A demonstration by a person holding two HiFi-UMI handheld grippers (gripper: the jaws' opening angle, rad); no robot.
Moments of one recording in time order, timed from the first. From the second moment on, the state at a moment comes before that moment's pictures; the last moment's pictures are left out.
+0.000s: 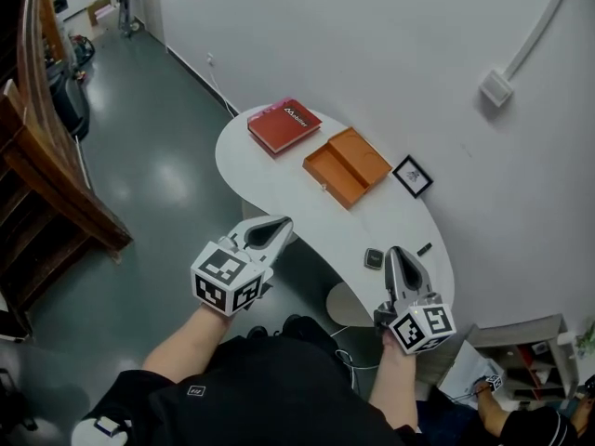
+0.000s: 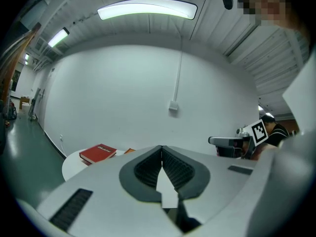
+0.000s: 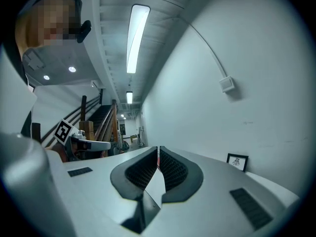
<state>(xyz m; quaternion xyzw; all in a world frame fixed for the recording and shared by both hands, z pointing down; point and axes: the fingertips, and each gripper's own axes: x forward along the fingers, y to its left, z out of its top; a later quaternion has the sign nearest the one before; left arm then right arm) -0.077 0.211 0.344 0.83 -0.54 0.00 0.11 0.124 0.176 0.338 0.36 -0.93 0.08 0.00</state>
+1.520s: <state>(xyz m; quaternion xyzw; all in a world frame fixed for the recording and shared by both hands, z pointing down) 0.054 -0.078 0.441 0.90 -0.39 0.11 0.19 0.184 -0.031 0.477 0.41 -0.88 0.24 0.09</state>
